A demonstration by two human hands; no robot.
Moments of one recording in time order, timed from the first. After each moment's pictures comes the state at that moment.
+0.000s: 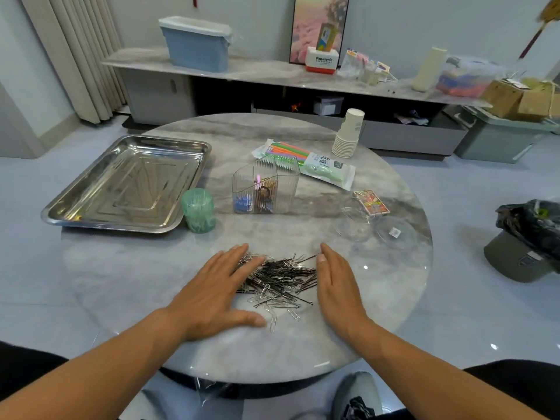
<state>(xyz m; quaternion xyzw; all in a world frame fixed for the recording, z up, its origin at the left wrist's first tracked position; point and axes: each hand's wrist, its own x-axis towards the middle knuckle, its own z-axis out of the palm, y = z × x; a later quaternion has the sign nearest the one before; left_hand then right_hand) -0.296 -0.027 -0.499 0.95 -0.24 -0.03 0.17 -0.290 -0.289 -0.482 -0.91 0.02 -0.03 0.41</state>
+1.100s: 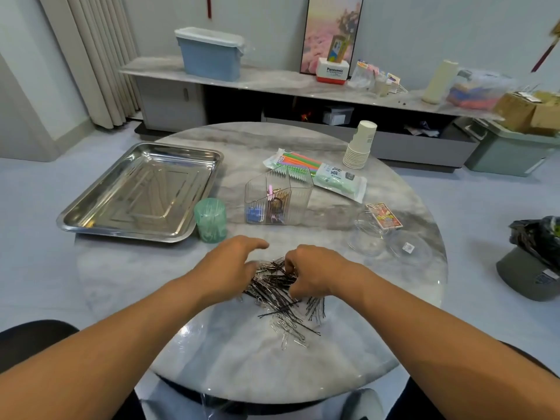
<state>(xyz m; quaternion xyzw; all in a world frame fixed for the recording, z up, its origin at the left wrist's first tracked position) -0.256 -0.034 -0.431 0.95 -0.13 -0.03 0.30 -0.220 -0.235 -0.413 -0.96 -0.22 0.20 0.00</state>
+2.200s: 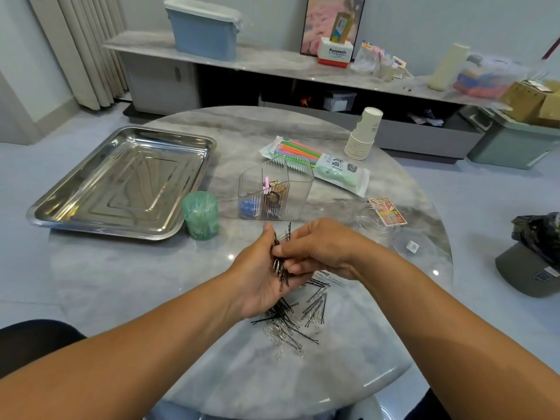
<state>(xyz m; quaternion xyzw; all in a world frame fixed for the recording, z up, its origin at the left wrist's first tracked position) -0.248 -0.108 -0.415 0.33 0.19 -0.30 0.87 -0.205 -0.242 -0.379 -0.74 0.06 0.35 0.57</state>
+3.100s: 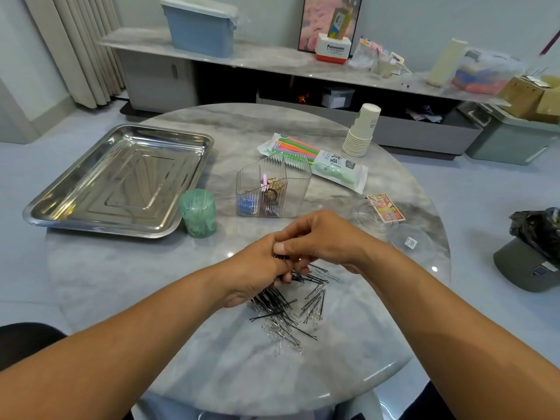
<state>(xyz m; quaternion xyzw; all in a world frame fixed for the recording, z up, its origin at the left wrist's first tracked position) -0.244 -0.095 -0.423 0.66 -0.07 -0.27 0.70 -0.199 -0.254 -0.384 -0.82 -0.08 0.28 0.49</state>
